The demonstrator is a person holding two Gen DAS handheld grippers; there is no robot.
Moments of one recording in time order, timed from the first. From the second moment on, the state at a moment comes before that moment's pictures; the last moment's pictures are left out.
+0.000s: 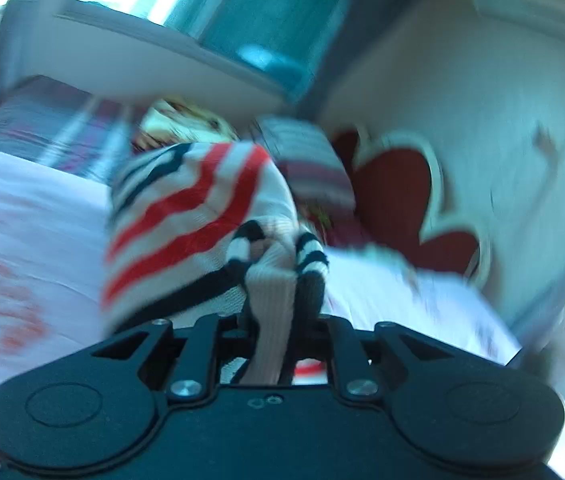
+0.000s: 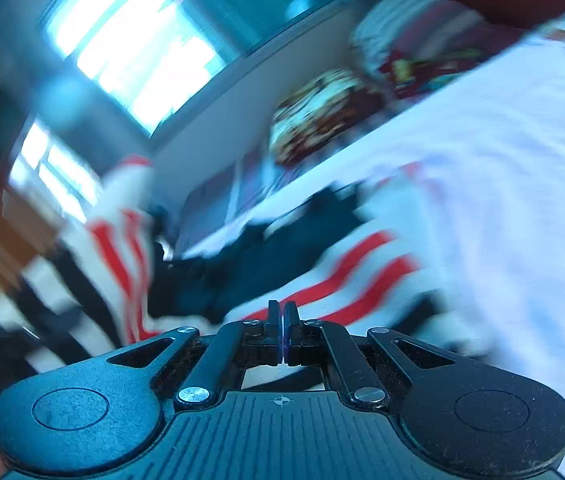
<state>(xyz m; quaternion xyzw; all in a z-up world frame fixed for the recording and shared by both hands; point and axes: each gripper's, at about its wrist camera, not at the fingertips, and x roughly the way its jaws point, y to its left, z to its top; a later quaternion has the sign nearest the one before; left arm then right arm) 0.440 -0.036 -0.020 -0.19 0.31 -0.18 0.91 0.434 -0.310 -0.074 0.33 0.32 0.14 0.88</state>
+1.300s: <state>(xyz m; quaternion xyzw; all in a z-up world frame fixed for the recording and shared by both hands) 0.473 -0.011 -0.084 -0.16 0.36 -0.19 0.90 0.451 -0.299 -0.044 0.06 0.28 0.16 0.94</state>
